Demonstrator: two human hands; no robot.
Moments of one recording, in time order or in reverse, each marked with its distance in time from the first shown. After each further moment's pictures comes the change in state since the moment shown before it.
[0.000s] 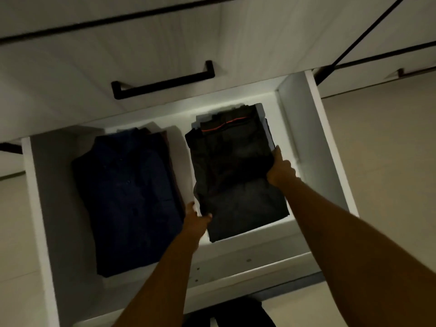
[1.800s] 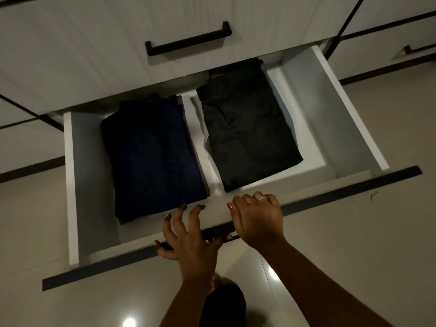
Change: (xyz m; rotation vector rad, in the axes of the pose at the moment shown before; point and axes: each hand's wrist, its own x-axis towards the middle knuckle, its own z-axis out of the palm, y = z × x) left_hand -0.069 -0.140 -0.036 0.610 0.704 0.689; right_hand -0.183 0.037 0.160 -0.385 0.727 -0.876
